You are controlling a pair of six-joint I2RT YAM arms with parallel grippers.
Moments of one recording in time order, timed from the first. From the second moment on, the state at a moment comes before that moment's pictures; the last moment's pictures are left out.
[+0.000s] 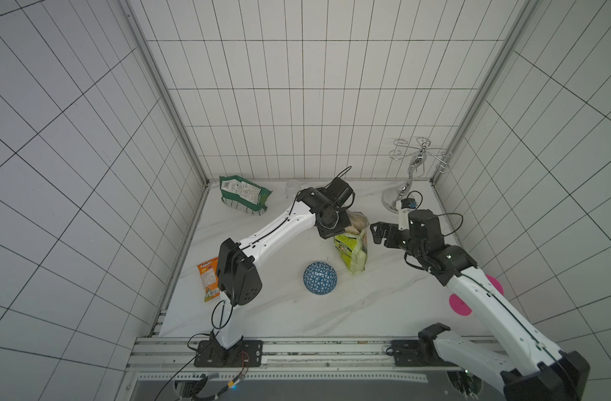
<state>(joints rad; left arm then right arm) -0.79 1.98 1.99 -1.10 0.12 -1.05 0.52 0.93 0.87 -0.50 0.04 0.40</state>
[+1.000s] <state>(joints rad) -0.79 1.97 1.99 -1.07 0.13 -1.07 0.90 1.36 0.17 0.78 0.37 0.20</state>
